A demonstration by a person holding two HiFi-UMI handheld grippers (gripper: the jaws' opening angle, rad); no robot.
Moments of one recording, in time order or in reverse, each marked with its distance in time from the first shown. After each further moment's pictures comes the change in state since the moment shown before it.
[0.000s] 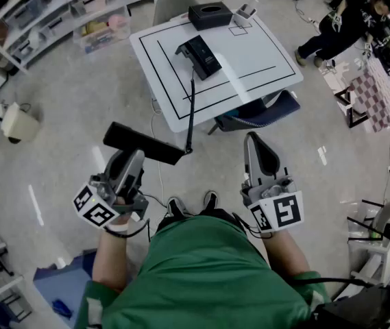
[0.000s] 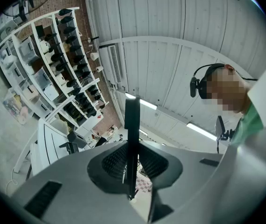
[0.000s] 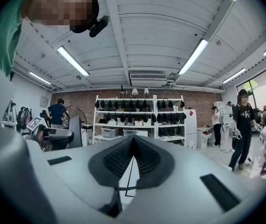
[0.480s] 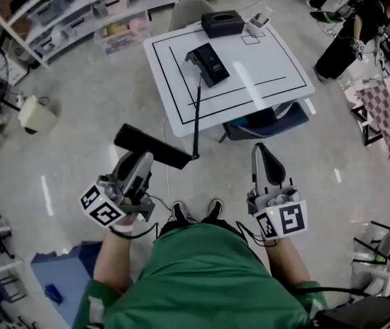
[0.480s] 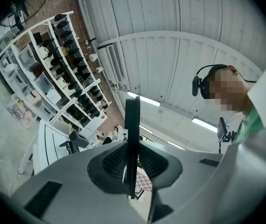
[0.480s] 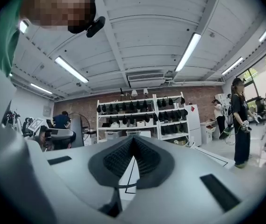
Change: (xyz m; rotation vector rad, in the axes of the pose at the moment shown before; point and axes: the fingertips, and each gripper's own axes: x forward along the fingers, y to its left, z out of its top) left arm 0.039 -0.037 -0.033 0.032 0.010 0.055; right arm -0.037 -0.059 -0.008 0.076 -0.015 0.037
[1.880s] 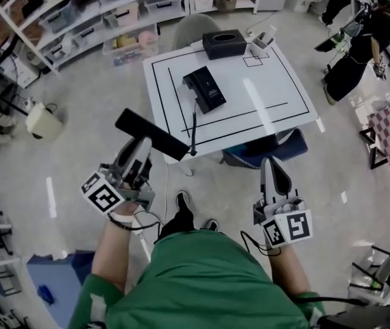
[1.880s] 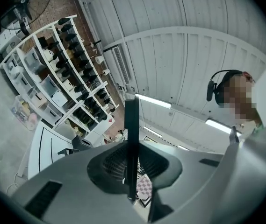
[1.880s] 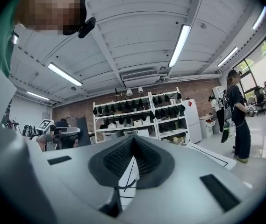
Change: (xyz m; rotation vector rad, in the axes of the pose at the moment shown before) left arm 0.129 0.057 0.010 -0.007 -0.046 0.109; right arm 0.037 -0.131 -0.014 0.088 0.006 0.011
